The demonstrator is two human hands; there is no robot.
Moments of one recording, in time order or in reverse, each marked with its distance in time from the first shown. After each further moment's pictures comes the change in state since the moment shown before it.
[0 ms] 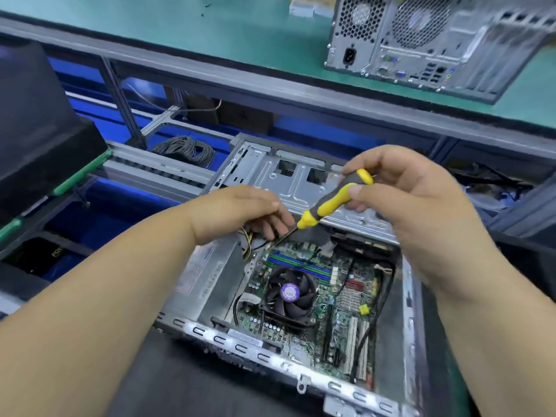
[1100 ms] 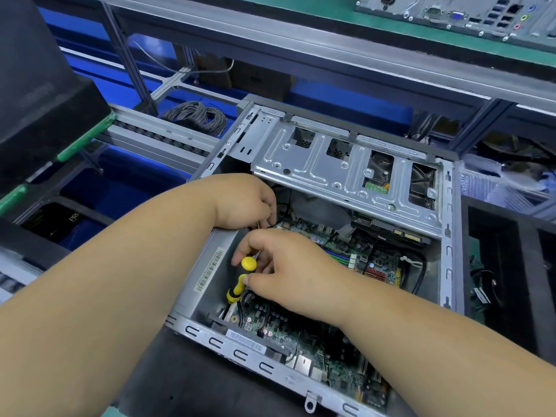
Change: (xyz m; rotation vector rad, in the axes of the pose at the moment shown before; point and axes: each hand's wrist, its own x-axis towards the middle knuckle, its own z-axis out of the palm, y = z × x) left_hand 0.032 -0.029 -0.009 0.677 -0.043 -0.342; right_hand 0.000 0.102 0.095 -0.394 -0.642 0.189
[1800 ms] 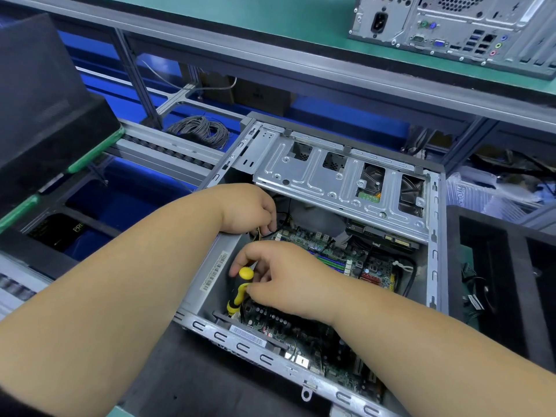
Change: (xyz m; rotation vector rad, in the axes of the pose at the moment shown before) left_hand 0.002 -0.001 0.001 -0.058 -0.008 -0.015; right_hand -0.001 -0.004 0.004 0.016 -0.060 0.014
